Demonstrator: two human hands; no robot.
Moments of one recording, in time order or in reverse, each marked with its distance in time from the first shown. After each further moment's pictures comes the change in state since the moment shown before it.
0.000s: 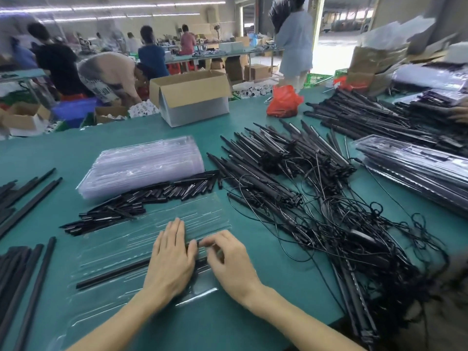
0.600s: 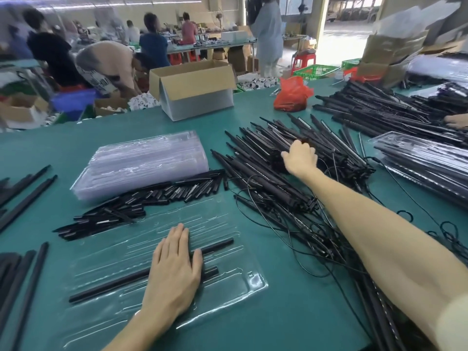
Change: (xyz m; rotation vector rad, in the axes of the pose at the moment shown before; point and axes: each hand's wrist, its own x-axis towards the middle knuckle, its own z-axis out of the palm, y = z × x) left_hand 0.001 0.004 0.000 -0.033 0.043 -0.003; right_hand 0.221 0.078 -0.162 -0.730 0.231 0.526
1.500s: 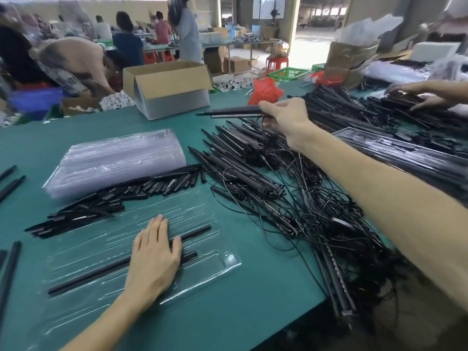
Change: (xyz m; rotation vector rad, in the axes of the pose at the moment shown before) left_hand -0.003 -0.005 -0.004 -0.041 -0.003 -0.007; right_hand -0.056 -0.031 -0.123 0.940 -0.037 0.032
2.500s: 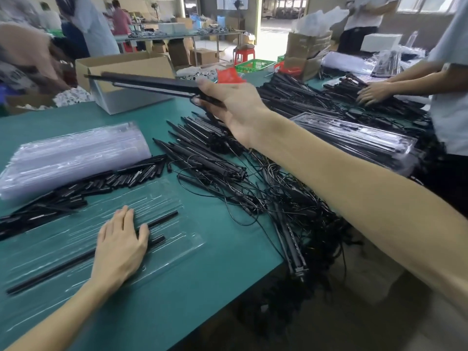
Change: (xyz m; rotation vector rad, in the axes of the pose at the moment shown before) left_hand 0.005 -0.002 0.008 -0.016 0.021 0.000; right_hand -0.106 -0.039 -0.012 0.577 -0.237 0.059
